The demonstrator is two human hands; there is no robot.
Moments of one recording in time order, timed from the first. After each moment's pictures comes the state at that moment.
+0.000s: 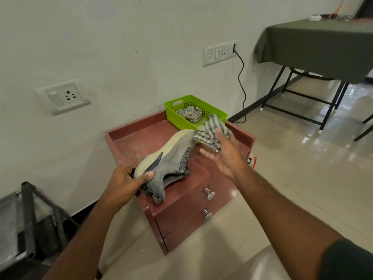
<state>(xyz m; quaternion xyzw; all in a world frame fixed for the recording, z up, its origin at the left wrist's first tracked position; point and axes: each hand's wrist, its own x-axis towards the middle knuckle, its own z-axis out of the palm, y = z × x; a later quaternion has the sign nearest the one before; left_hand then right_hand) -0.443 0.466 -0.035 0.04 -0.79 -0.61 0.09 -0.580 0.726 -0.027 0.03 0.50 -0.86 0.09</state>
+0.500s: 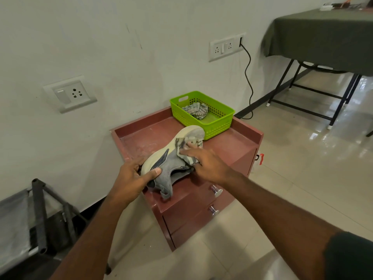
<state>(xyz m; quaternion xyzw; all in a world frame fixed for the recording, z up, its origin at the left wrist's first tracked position) -0.445 0.464 -0.037 0.05 -0.78 -0.62 0.09 -0.563 0.690 -0.053 -0.36 0.86 -0.37 0.01</state>
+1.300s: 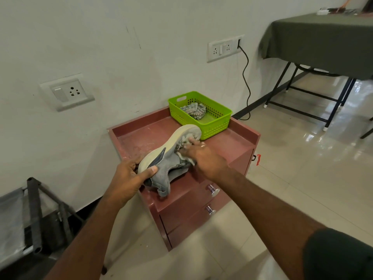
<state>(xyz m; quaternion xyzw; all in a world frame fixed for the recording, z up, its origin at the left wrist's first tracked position) -0.444 0.466 -0.034 0.05 -0.77 -0.63 0.09 -0.577 0.689 -0.051 -0.40 0.89 -0.19 -0.04</state>
